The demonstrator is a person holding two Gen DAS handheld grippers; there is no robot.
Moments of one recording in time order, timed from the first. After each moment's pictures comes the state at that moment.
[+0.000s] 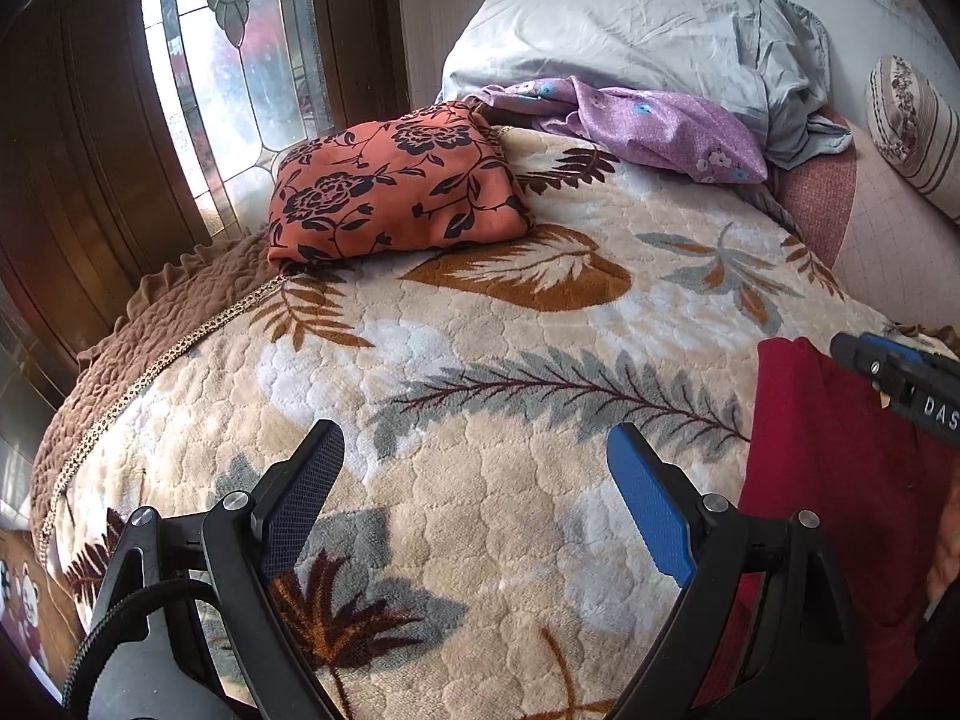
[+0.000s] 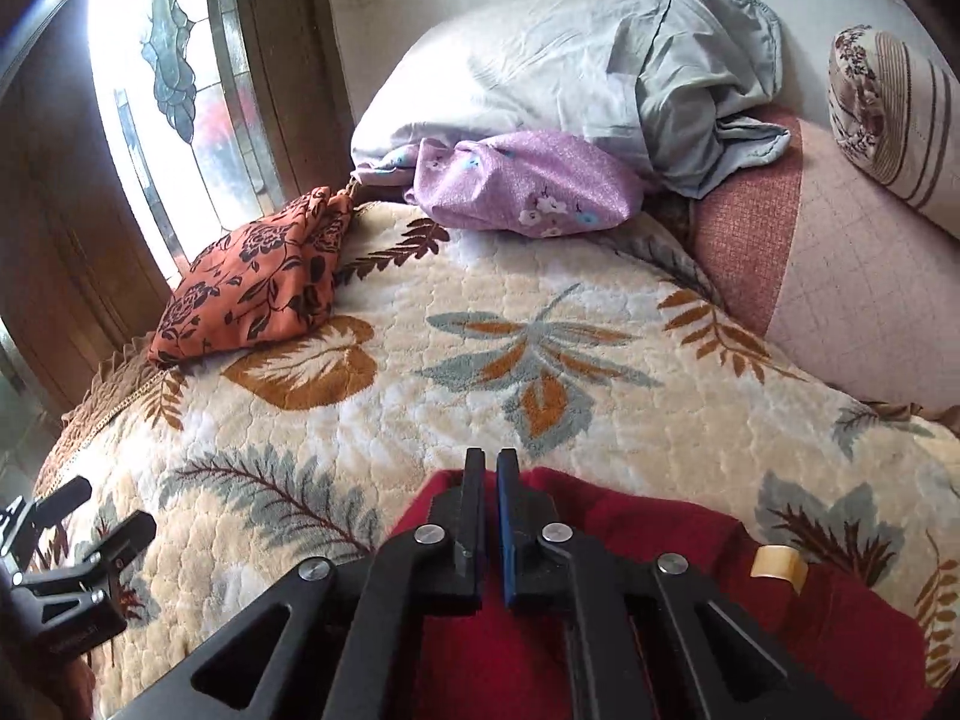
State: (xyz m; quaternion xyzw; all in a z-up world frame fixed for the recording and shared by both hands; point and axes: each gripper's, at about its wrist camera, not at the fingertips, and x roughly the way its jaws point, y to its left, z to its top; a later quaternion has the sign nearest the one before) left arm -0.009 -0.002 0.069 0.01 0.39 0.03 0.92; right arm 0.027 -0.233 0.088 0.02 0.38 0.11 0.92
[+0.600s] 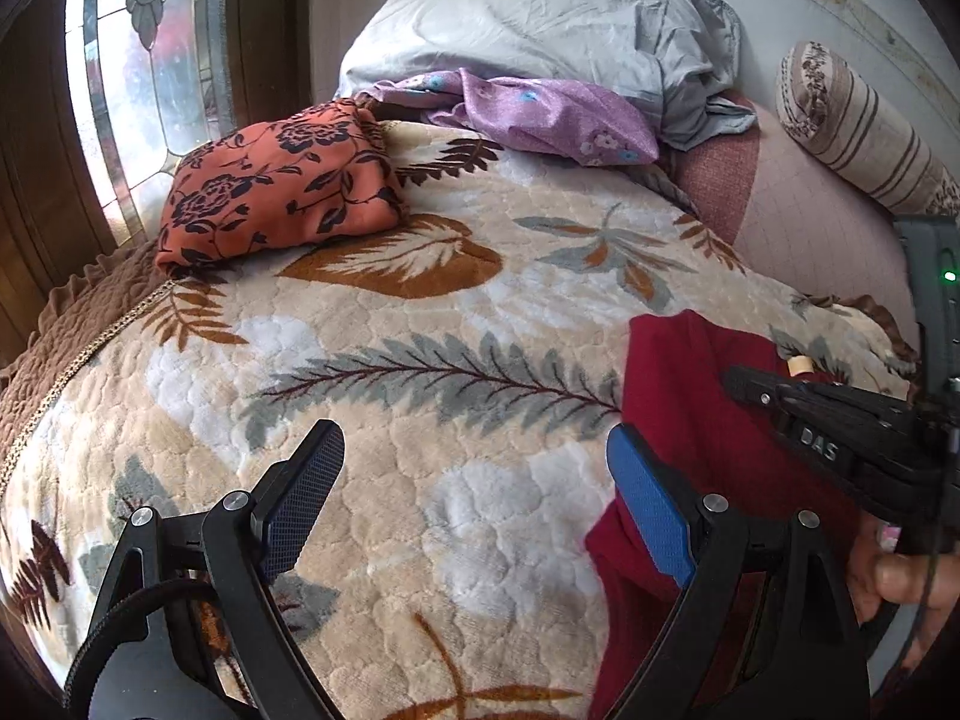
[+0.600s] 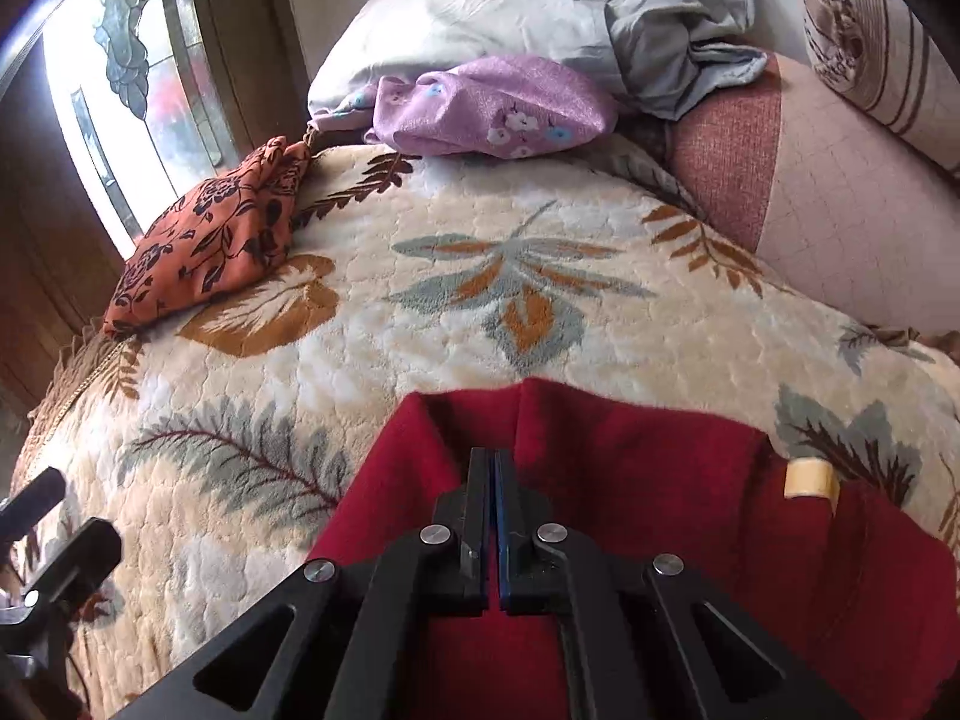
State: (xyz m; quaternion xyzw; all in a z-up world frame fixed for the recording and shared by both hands) left arm -0.016 -0.039 0.068 -0.01 0.40 -0.09 0.91; right arm 0.021 -0.227 0.054 0.04 0.43 0.06 0.90
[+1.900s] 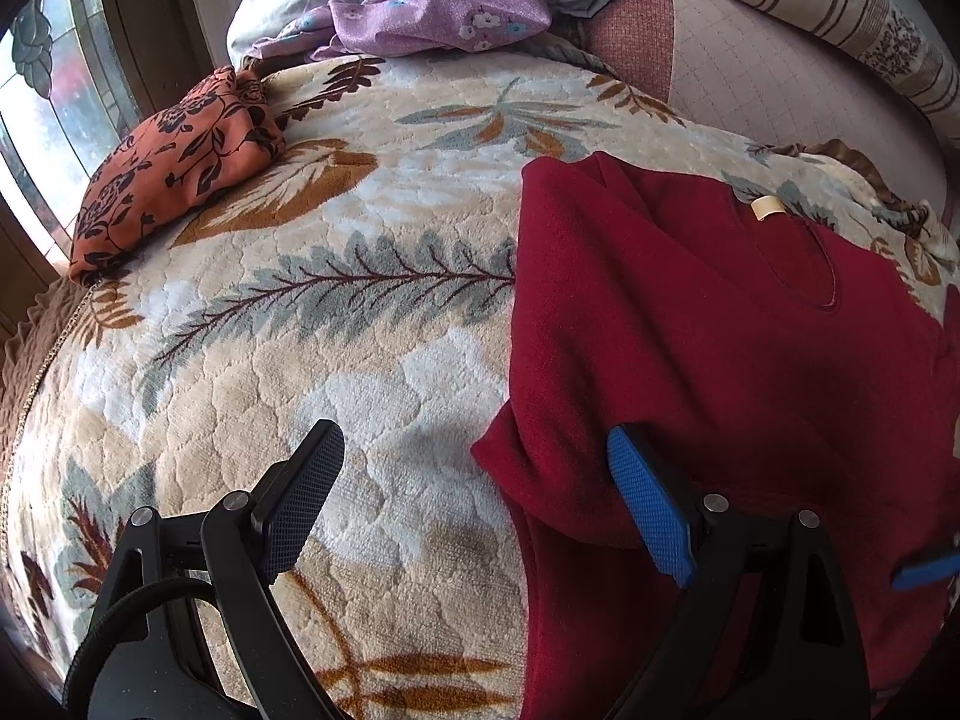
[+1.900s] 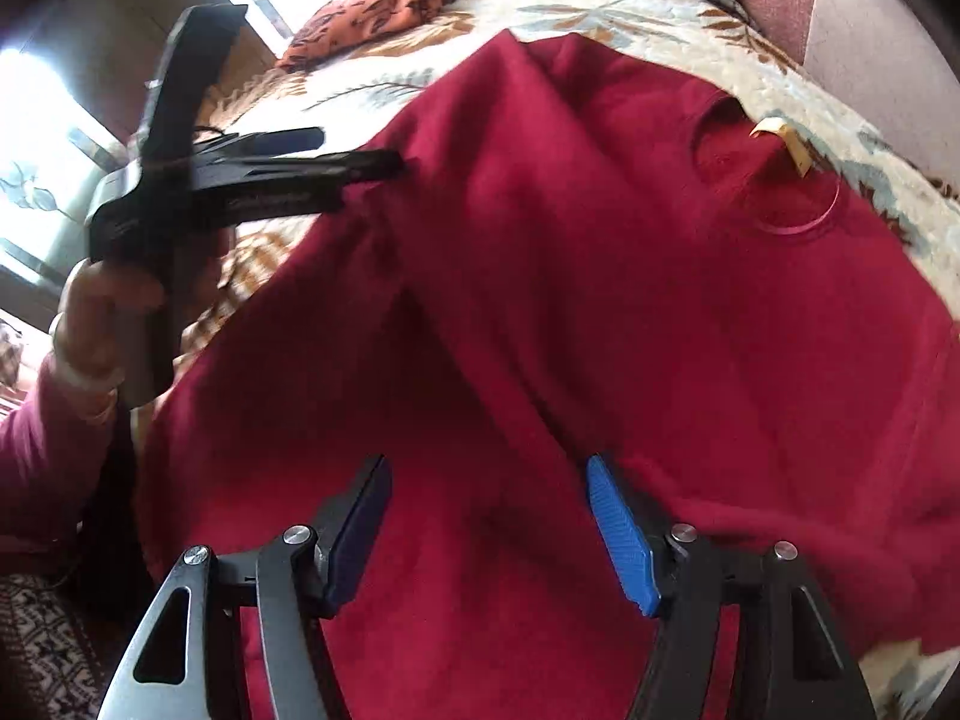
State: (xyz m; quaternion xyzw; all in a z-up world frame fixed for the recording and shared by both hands) left arm -0.029 -0.101 0.026 0.10 0.46 -0.13 0.87; right arm -0.164 -0.299 0.035 0.01 0.58 0.26 0.77
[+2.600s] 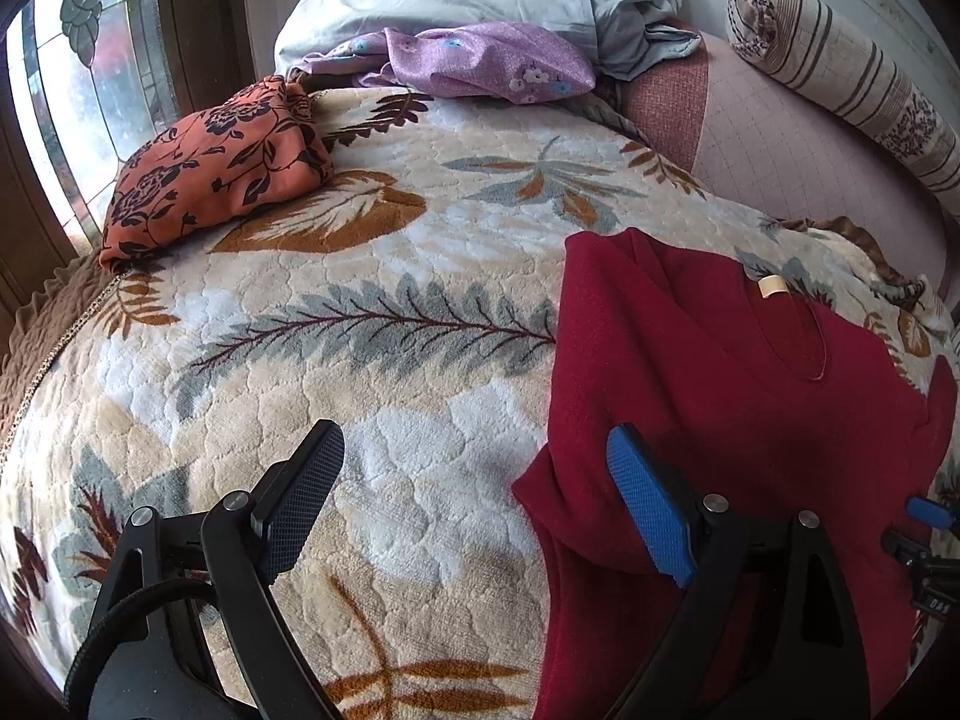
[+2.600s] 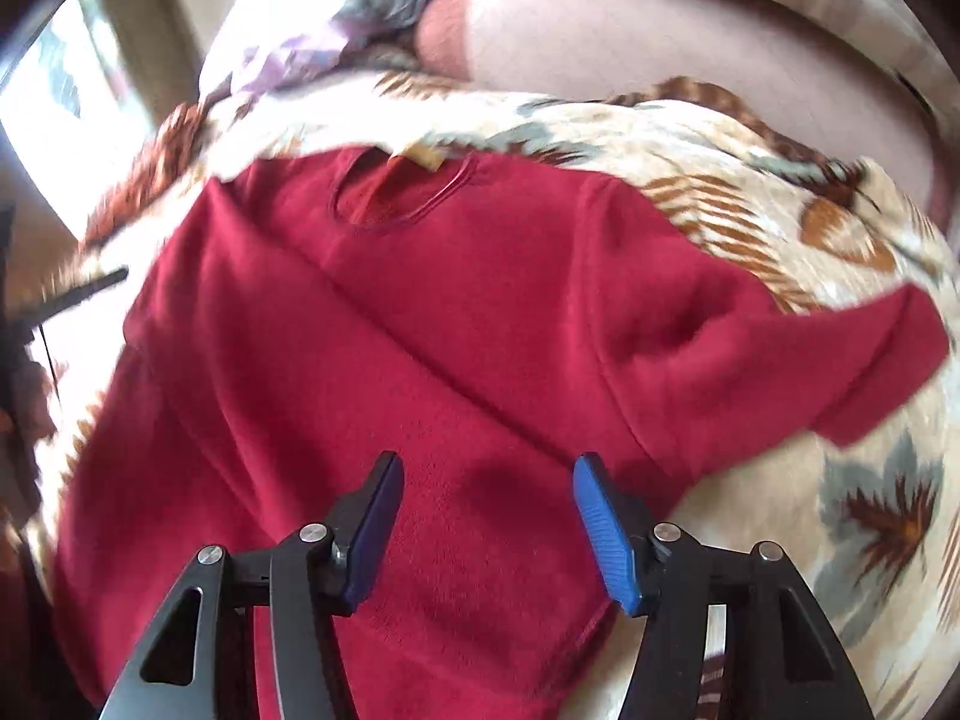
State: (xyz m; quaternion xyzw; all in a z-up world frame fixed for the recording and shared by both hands) left arm -0.025 -0.076 0.049 0.04 0.43 -0.12 0.89; right arm -0.191 -0.396 0.034 0.04 0.51 -0.02 0.86
